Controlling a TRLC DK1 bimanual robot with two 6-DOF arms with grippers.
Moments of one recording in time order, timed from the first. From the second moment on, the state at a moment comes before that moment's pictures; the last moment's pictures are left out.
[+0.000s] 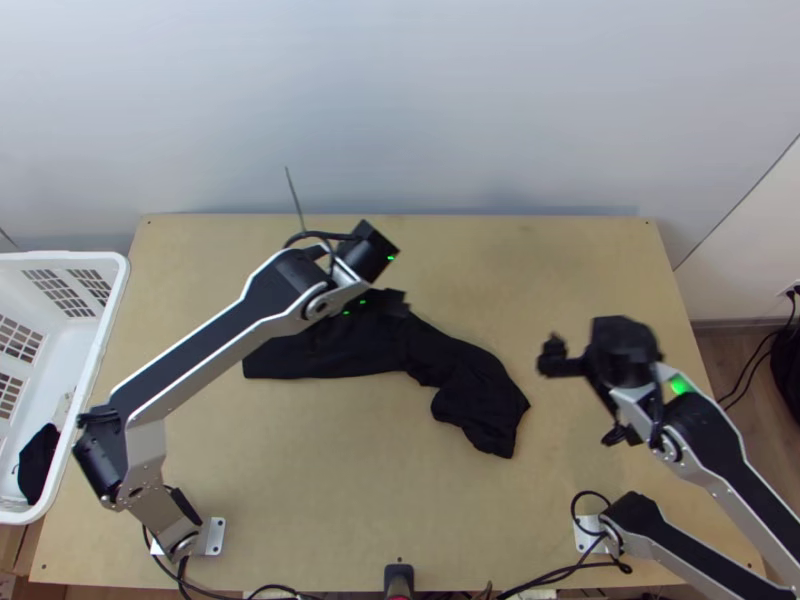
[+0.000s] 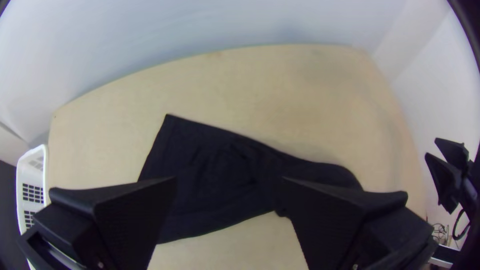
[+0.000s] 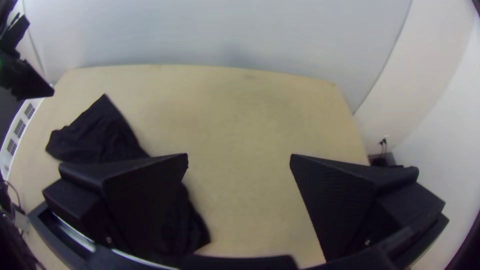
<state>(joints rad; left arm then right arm) -0.77 1.78 1.88 -1.09 -0.28 -0.50 0.56 0.89 0.87 -0.67 0.43 0.28</state>
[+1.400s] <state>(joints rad) -0.17 1.71 1.10 -0.63 -0.26 -0.19 0.93 1.24 0.95 -0.62 0.29 0.27</state>
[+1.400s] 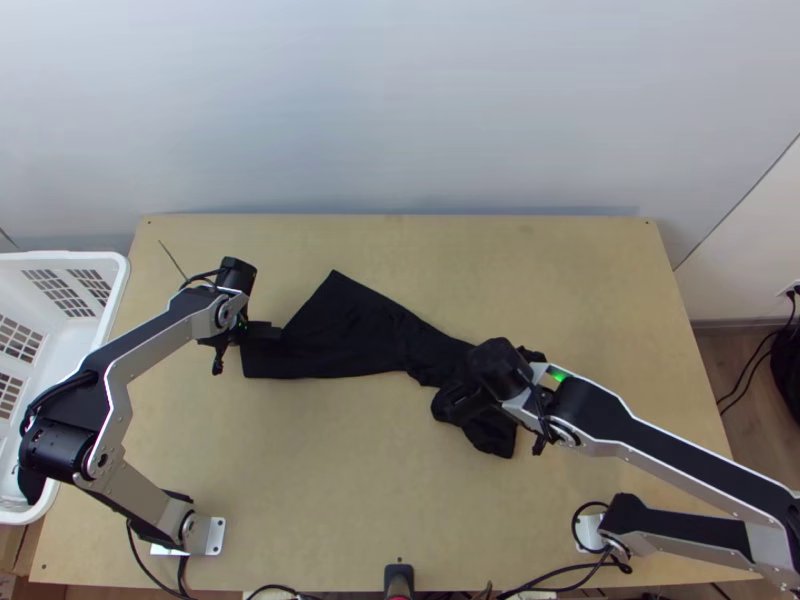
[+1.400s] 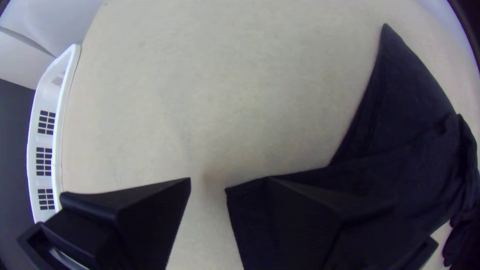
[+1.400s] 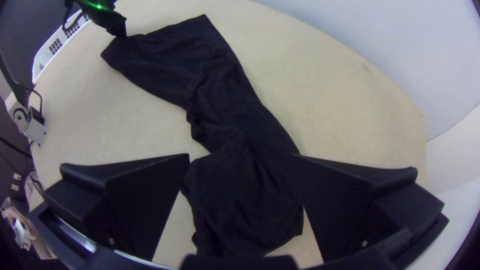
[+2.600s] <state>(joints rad) -0.18 1.67 1.06 -0.66 -0.23 -0.19 0.89 1.28 0.96 -0.61 0.29 0.26</state>
